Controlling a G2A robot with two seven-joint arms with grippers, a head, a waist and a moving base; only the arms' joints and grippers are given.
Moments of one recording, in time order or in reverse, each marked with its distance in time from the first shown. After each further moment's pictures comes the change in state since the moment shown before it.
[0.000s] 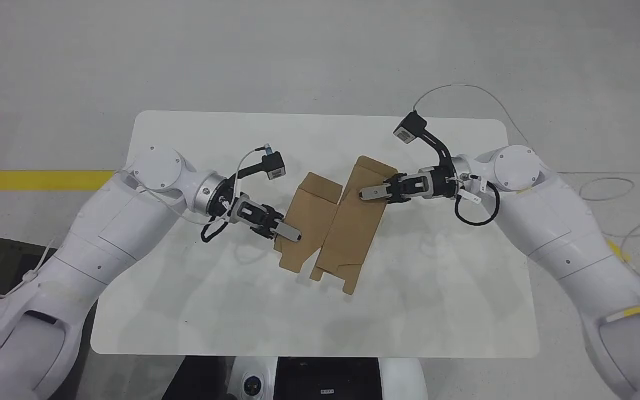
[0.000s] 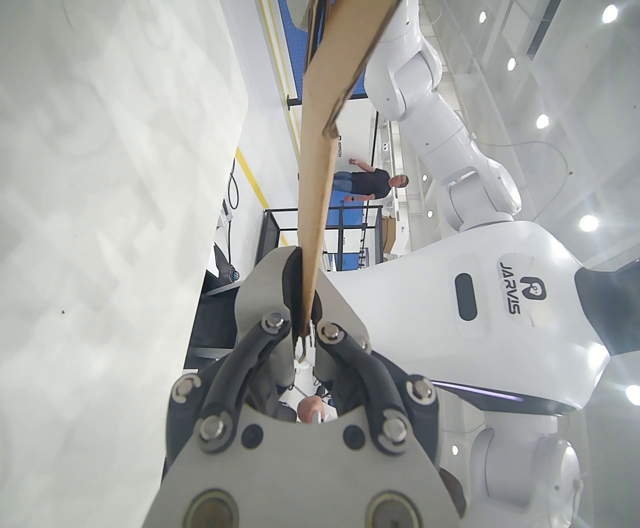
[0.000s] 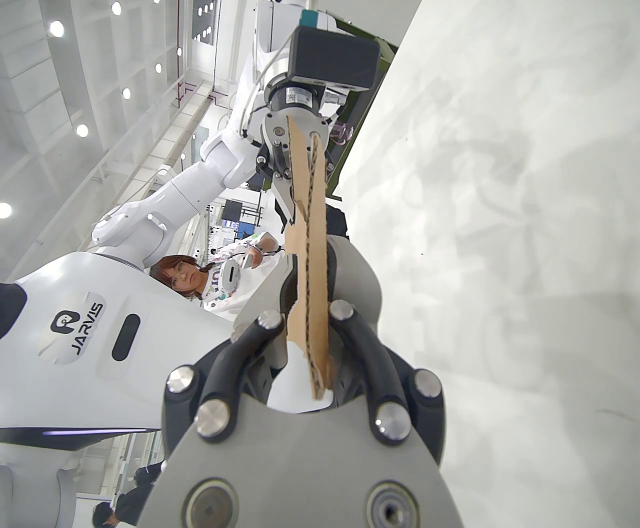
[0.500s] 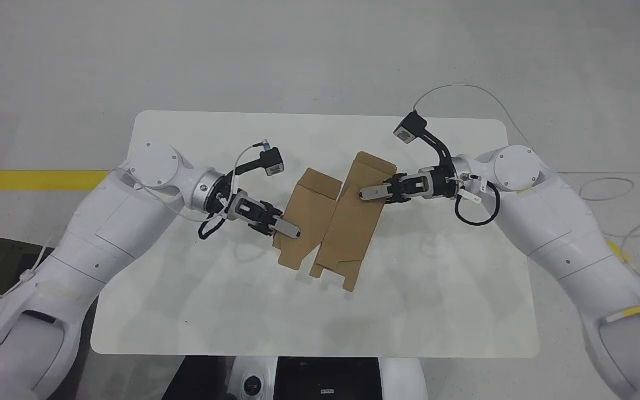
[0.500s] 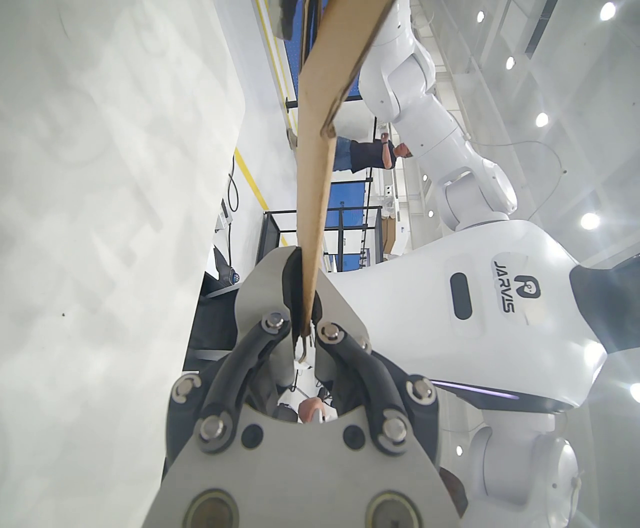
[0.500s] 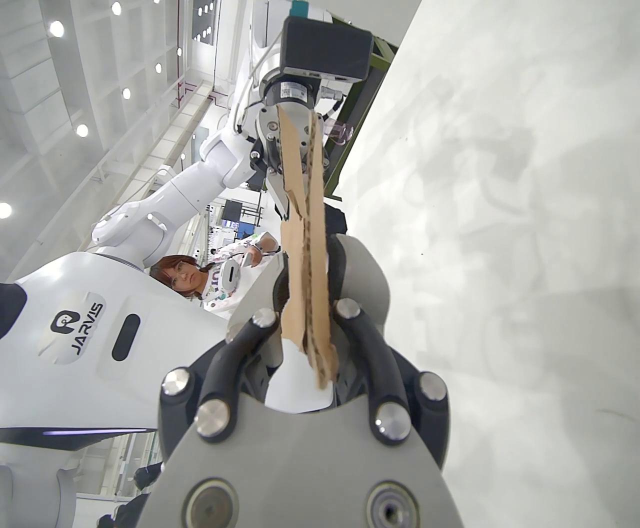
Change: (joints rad) left arm 0.003 0.003 -0.027 0.000 -0.004 0.006 -0.006; right arm 0.000 0.000 0.000 0.000 0.000 0.000 0.000
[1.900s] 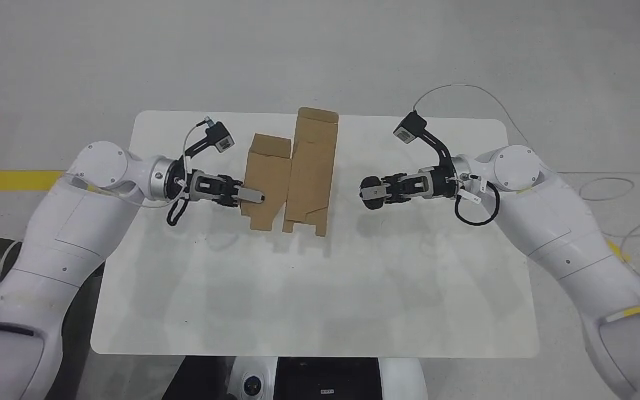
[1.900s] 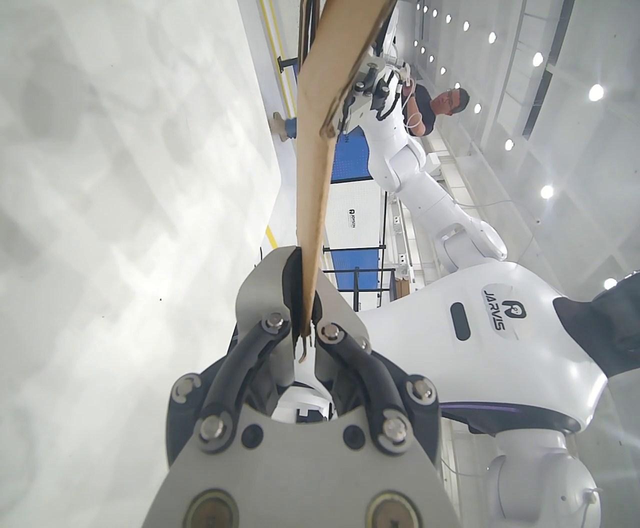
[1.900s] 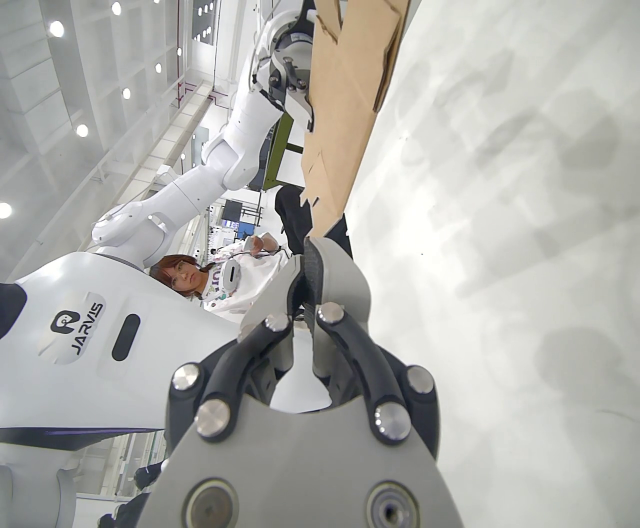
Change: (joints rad) left arm 0.077 0.060 -0.193 0.088 0.046 -0.051 0.051; right arm -0.002 0.000 0.001 -0.002 -0.002 0.001 -0.002
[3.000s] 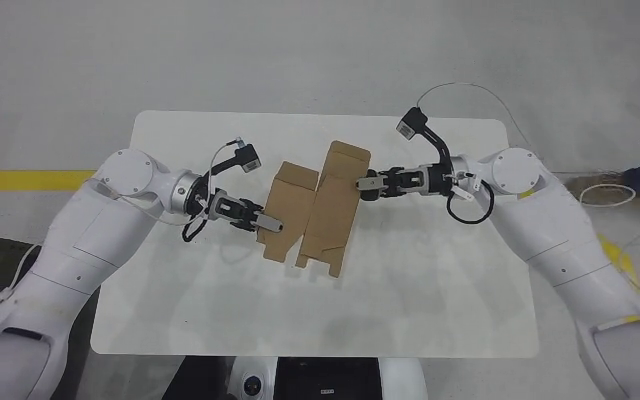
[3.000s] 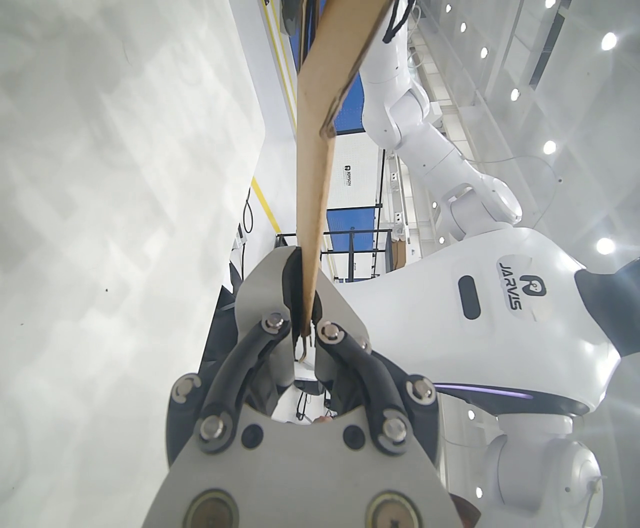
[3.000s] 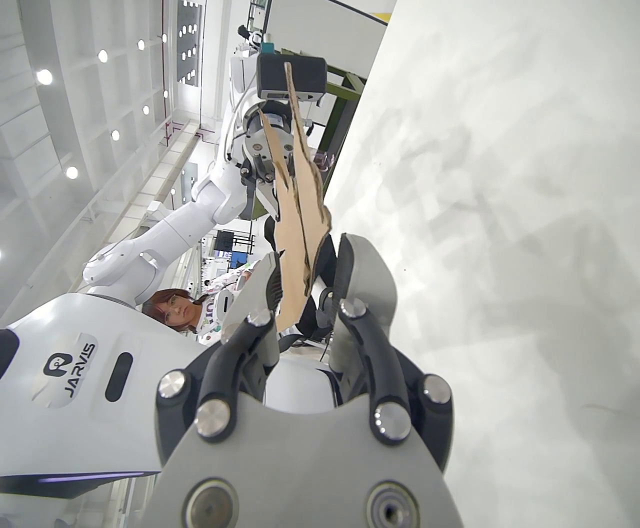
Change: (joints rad) left arm 0.019 -0.009 0.061 -0.121 0.009 0.033 -0.033; right arm -0.073 -0.018 0.115 -0.052 -0.124 0.108 -0.090
